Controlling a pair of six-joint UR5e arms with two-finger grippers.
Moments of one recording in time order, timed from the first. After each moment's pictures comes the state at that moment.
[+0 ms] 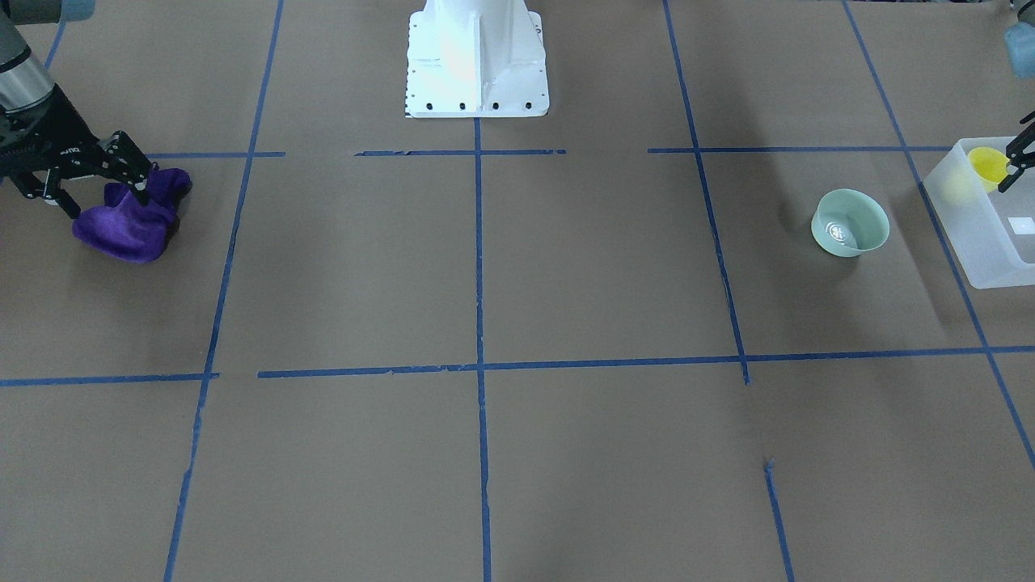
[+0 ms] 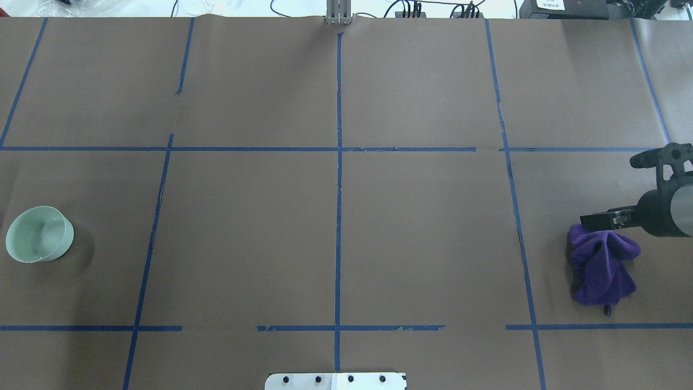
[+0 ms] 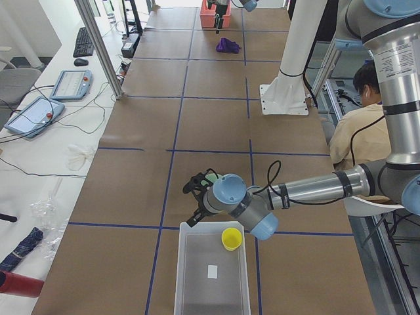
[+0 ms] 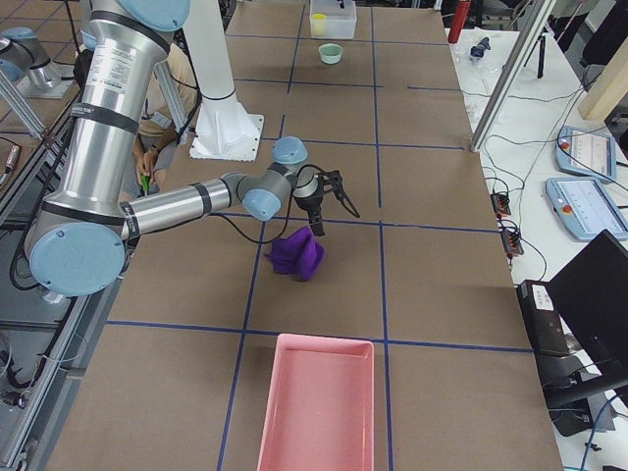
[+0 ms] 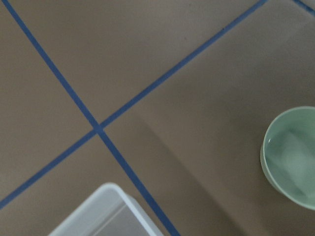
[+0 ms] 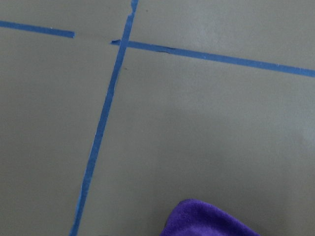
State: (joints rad) left arm -1.45 -1.36 -1.67 -2.35 -2.39 0.13; right arm 0.75 -1.87 2.07 -0.97 1.87 0.87
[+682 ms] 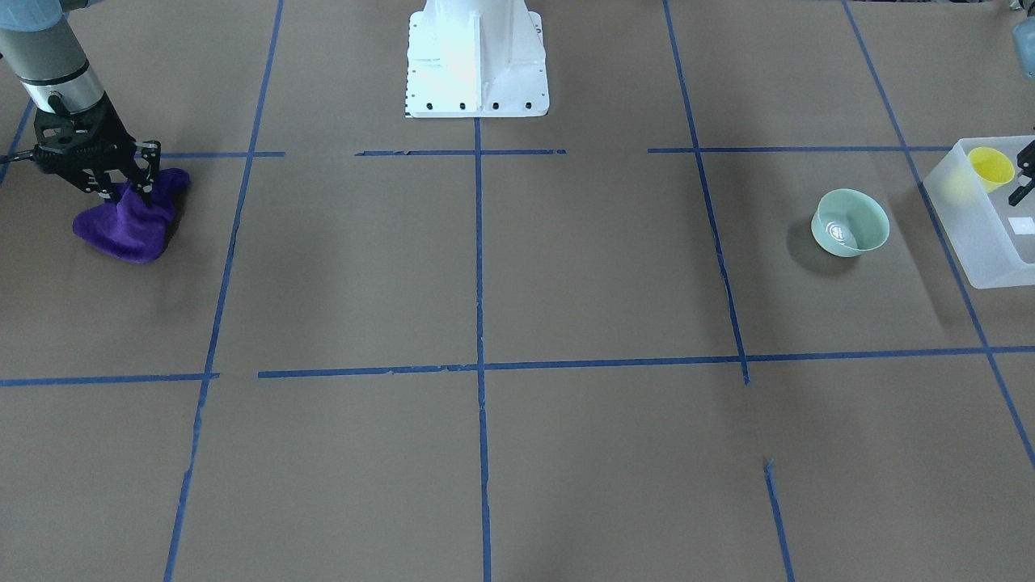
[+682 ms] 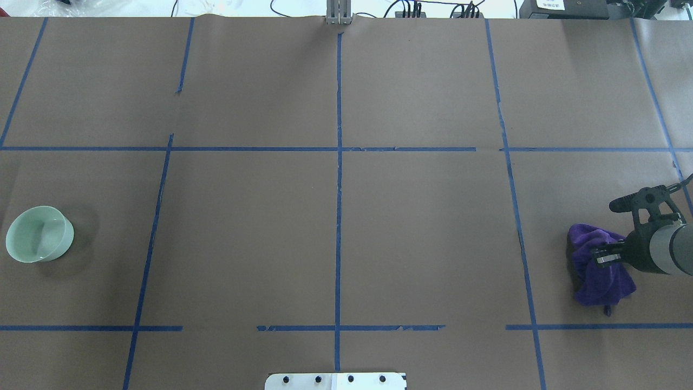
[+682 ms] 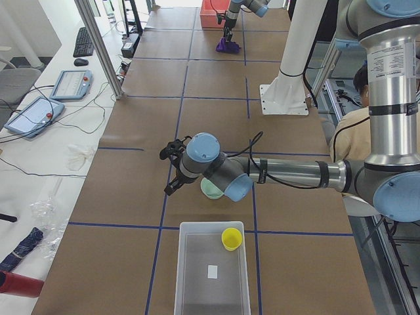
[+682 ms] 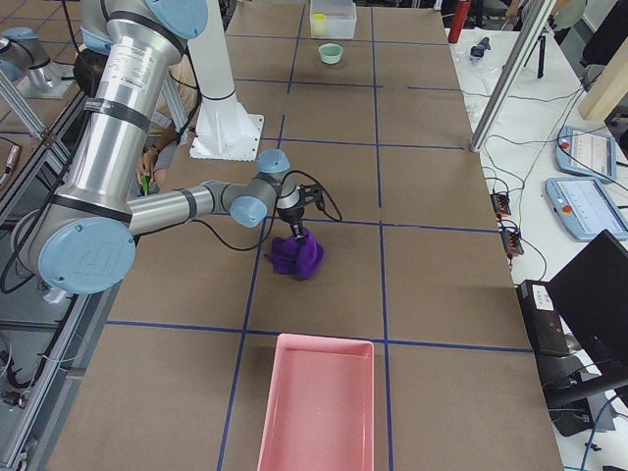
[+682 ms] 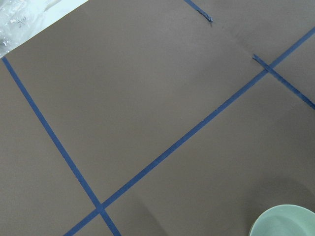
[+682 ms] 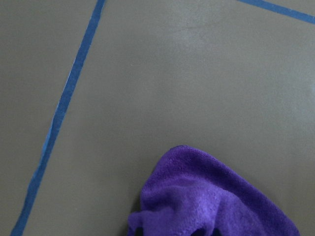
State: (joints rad) left arm -1.46 -1.47 -1.74 -2.18 -2.39 0.13; right arm 0.59 -1.94 2.06 -0.98 1.74 0.84
